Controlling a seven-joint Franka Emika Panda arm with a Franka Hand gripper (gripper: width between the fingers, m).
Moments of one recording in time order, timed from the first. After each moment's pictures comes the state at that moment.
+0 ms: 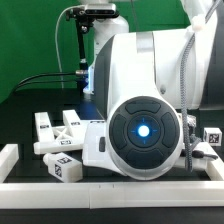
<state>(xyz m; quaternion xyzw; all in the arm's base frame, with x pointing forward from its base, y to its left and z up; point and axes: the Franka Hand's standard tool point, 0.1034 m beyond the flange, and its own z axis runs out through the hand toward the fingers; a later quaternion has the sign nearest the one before) 0.515 0.033 0.005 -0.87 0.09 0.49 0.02</state>
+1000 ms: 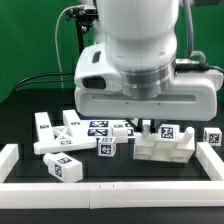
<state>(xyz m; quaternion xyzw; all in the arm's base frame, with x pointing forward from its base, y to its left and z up) 0.580 0.035 0.093 -0.97 0.11 0.20 0.05</state>
